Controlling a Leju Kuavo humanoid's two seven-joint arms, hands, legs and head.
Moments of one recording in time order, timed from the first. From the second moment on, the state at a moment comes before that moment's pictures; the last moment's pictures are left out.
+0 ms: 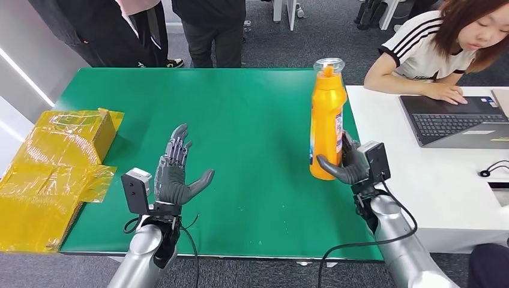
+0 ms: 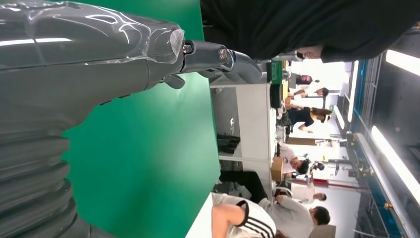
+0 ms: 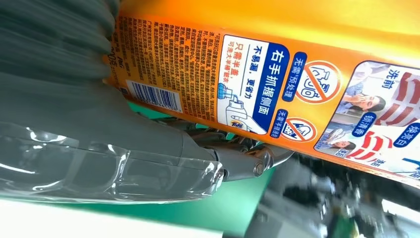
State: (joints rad) left arm -0.23 -0.13 -0.38 -1.31 0.04 0.20 -0.61; right arm -0.48 -0.16 0.31 -0.94 -0.17 0.12 -0.52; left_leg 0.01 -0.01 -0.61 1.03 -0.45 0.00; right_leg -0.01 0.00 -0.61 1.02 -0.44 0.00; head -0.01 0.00
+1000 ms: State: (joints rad) left arm -0.68 -0.21 -0.53 -1.14 0.23 -0.24 -0.38; right arm -0.57 0.11 0.57 -0.88 0.09 -0.05 -0.60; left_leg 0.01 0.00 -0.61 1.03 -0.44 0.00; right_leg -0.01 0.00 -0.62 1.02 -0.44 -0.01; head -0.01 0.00
